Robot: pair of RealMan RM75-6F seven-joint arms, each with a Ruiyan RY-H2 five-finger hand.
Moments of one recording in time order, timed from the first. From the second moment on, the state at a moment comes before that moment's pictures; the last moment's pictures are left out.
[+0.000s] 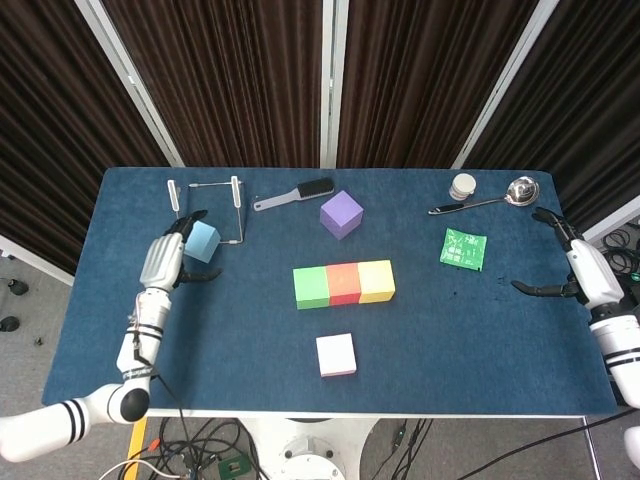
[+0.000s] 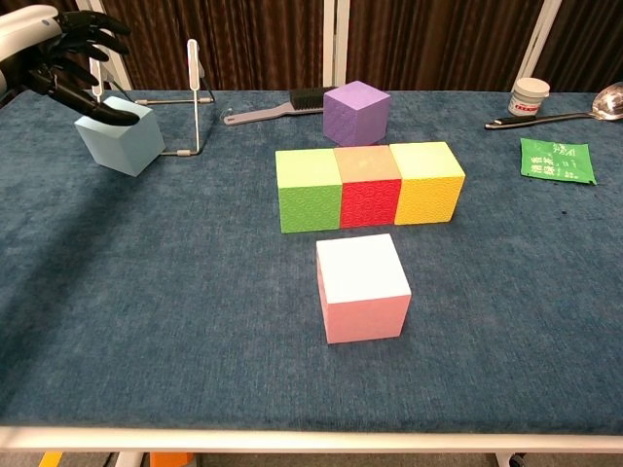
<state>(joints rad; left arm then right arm) -0.61 -1.55 -0.32 -1.45 1.04 1.13 -0.01 0.42 -0.96 0.19 -1.49 -1.38 1.05 0.74</state>
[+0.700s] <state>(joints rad) -0.67 -1.50 -0.12 -0.93 1.54 1.13 -0.24 0.41 -0.87 0.22 -1.58 -1.35 1.06 0.68</state>
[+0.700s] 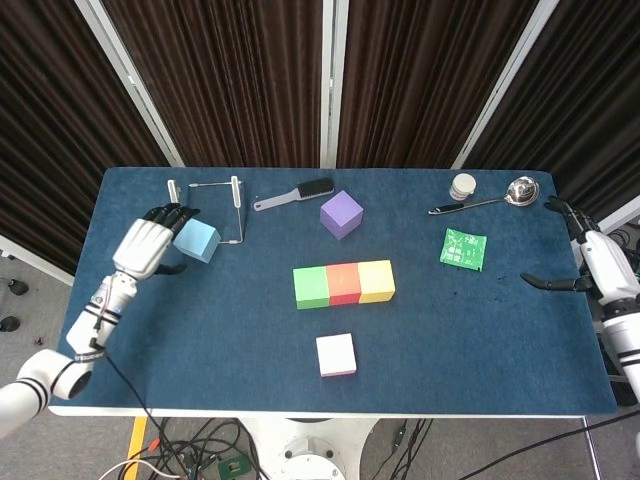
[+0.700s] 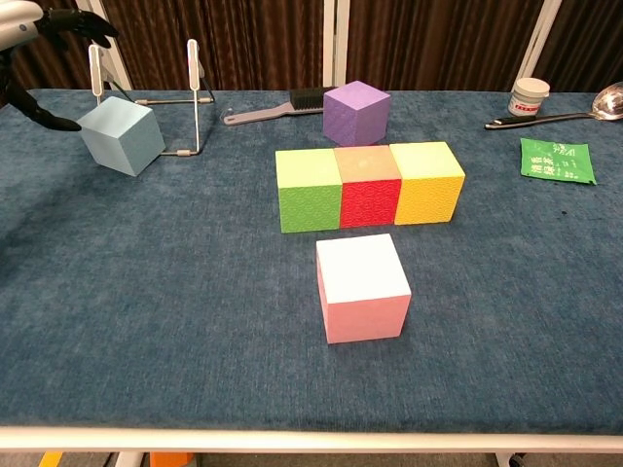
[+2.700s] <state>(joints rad) -0.75 -1.48 -0.09 -0.98 1.42 1.00 -0.32 0.43 -0.90 0.20 -1.56 -1.40 1.03 0.71</state>
